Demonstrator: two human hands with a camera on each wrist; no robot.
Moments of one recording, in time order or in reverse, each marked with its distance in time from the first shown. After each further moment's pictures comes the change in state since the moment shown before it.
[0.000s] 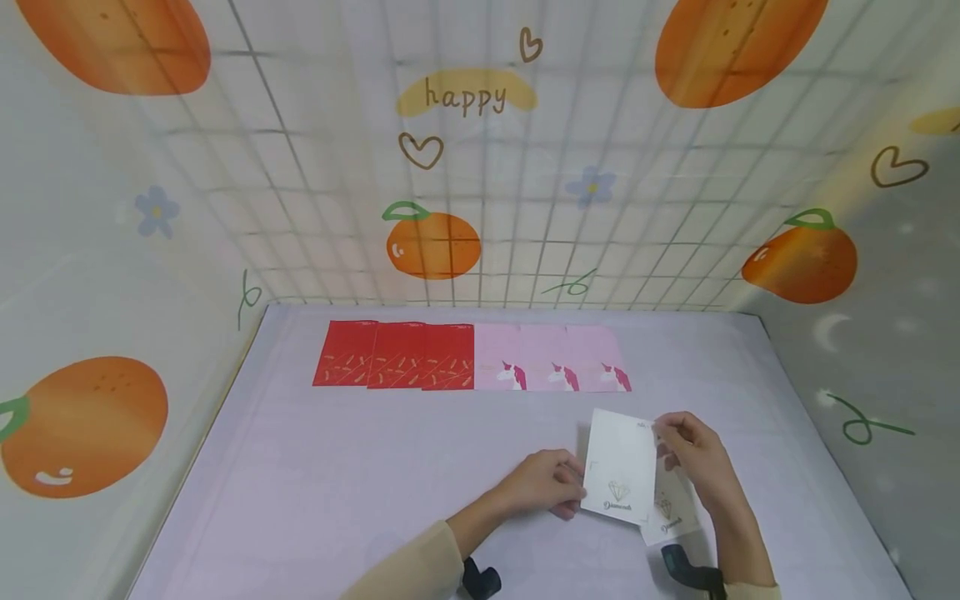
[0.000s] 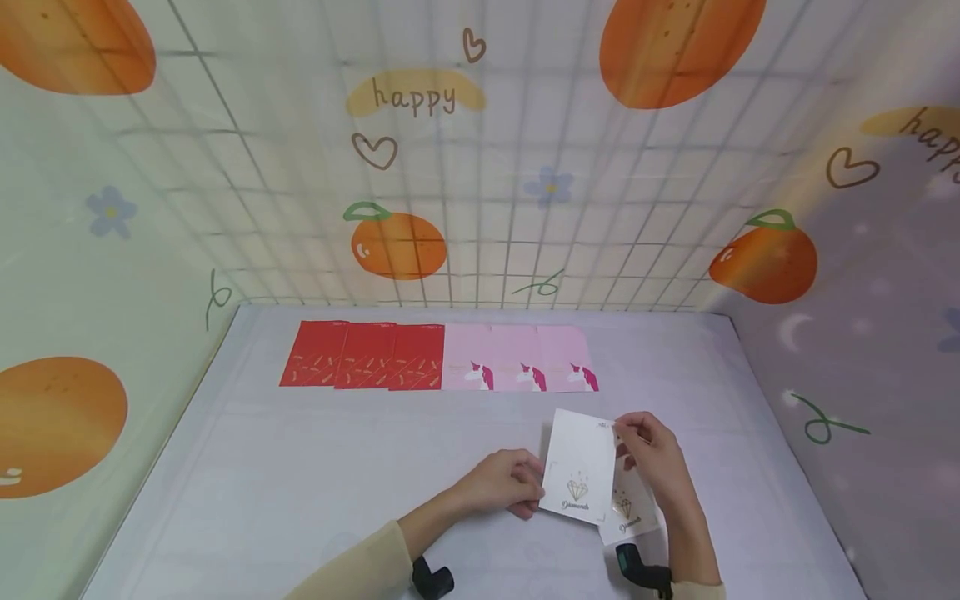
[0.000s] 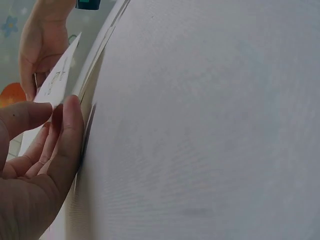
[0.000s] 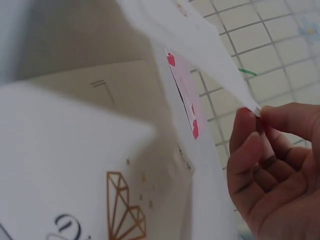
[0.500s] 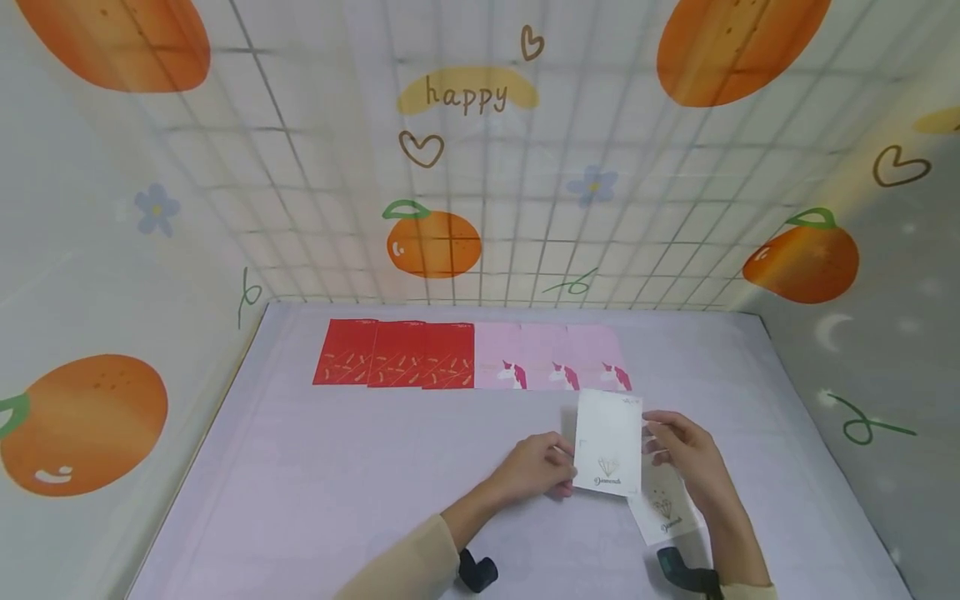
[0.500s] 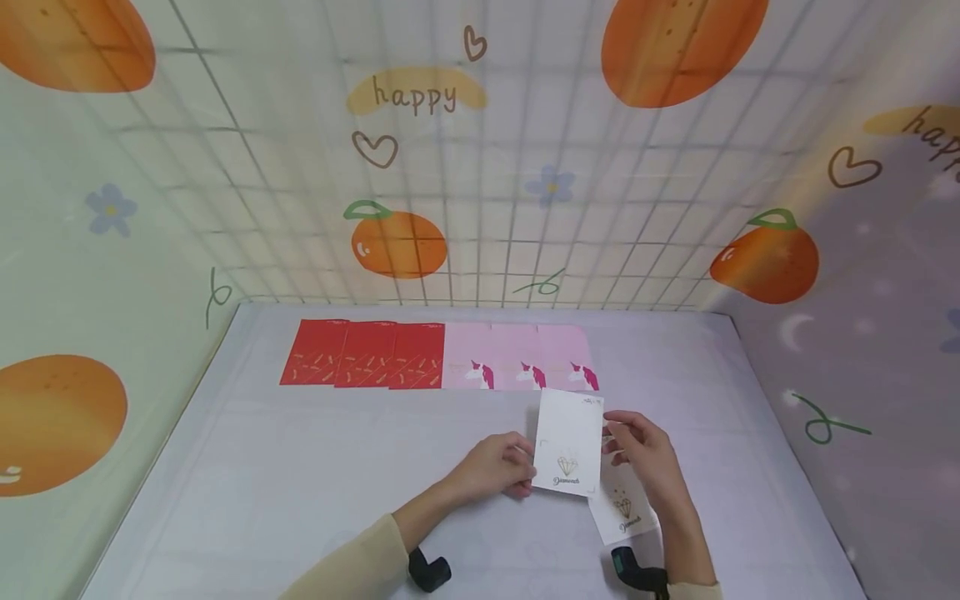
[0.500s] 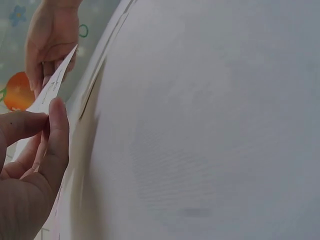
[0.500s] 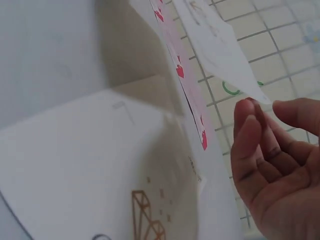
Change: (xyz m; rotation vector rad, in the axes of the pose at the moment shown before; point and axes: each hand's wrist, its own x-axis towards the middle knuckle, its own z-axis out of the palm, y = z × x) left_hand 0.005 0.001 -0.013 0.085 0.128 0.036; right_hand -0.001 -0.002 0.007 0.088 -0.042 -0.015
